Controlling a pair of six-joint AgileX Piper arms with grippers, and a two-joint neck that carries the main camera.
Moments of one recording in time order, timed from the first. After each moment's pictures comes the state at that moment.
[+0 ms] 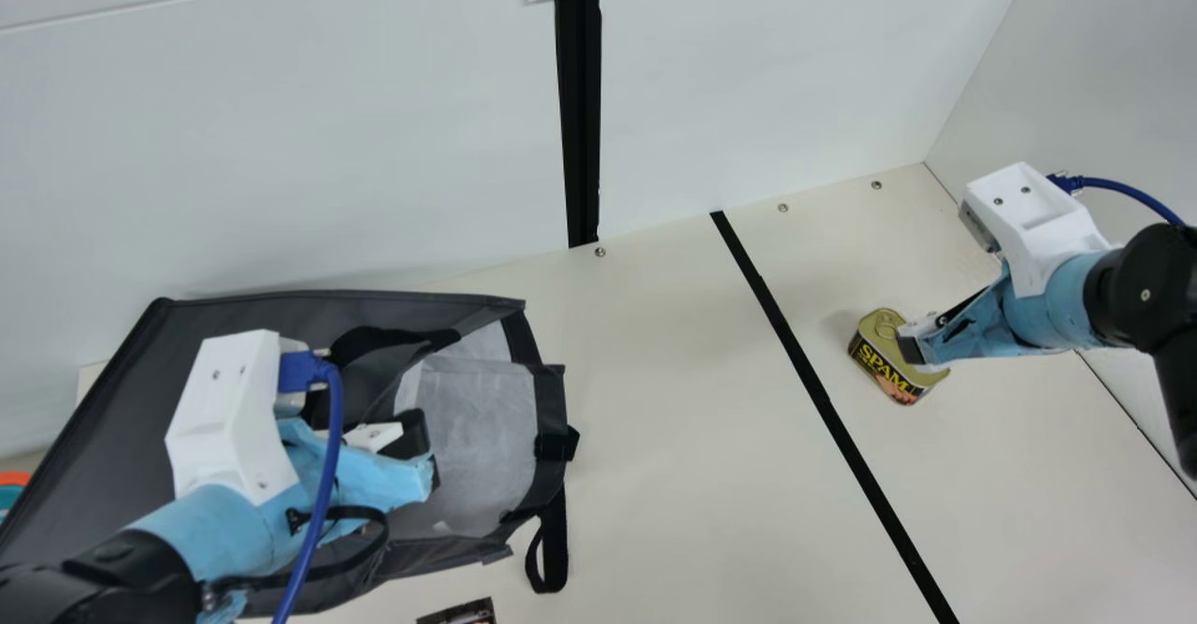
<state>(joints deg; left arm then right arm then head) -36.9 82.8 -73.0 -11.6 37.3 -14.9 -28.8 79.6 -76.2 2.6 57.7 -34.7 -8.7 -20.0</state>
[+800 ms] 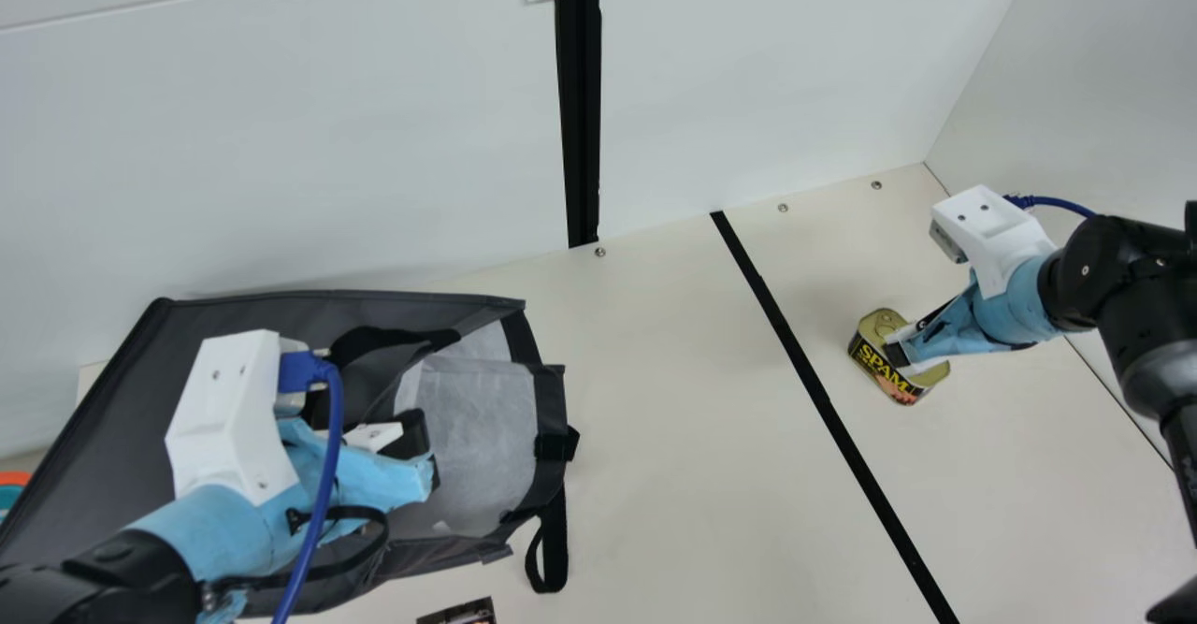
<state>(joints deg) -36.9 82.8 -73.0 -11.6 37.3 -14.9 -29.9 90.4 -76.0 3.2 52.8 -37.8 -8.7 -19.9</state>
